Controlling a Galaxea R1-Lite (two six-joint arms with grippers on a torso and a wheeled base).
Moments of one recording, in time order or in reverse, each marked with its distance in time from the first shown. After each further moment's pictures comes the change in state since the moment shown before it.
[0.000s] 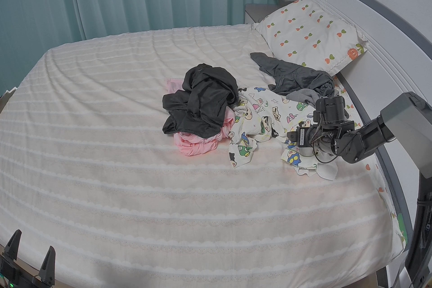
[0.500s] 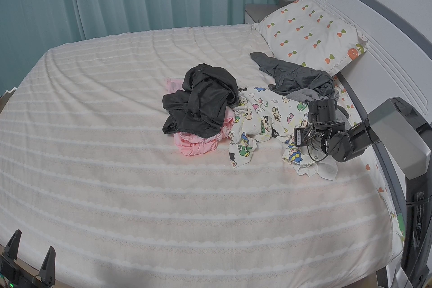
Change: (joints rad) left arm 0.000 0.000 0.000 0.000 0.000 0.000; right arm -0.009 0.121 -0.139 0.004 -0.083 -0.092
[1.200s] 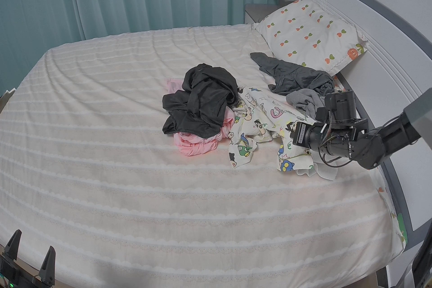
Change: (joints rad) left arm 0.000 0.000 0.000 0.000 0.000 0.000; right arm 0.082 -0.325 0.327 -0.024 0.316 0.379
